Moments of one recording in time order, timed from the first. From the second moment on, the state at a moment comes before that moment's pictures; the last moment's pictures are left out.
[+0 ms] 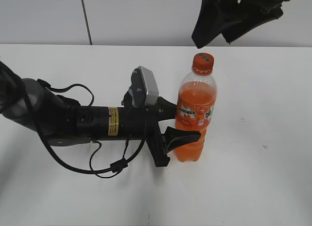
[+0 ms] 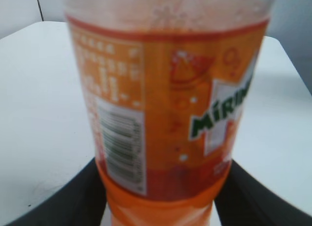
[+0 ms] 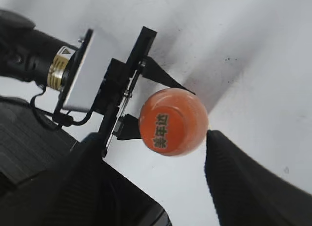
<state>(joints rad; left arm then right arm) -0.55 2.15 -0.94 0.97 -1.03 -0.39 0.51 1.59 -1.57 0.24 1.21 -0.15</state>
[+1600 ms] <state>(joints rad) -0.54 2.15 -0.94 0.99 -1.04 -0.39 0.51 1.60 -1.57 0.28 1.22 -1.34</state>
